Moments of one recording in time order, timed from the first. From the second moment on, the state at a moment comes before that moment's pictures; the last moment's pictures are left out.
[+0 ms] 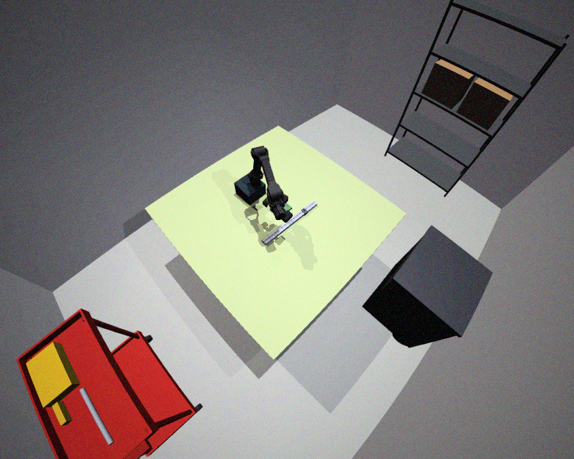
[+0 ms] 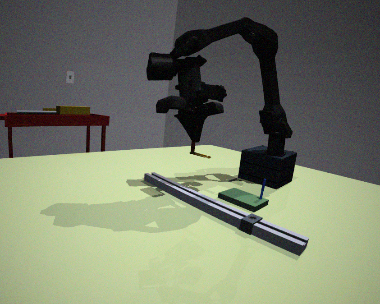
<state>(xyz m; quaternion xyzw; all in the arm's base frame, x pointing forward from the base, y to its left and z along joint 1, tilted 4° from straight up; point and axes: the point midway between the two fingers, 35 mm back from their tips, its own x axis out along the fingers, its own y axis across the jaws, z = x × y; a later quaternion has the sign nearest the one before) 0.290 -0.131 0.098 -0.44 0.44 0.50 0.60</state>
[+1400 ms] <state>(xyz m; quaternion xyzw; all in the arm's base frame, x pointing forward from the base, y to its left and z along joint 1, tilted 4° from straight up) 0.303 -0.197 0.094 -0.43 0.45 0.48 0.62</state>
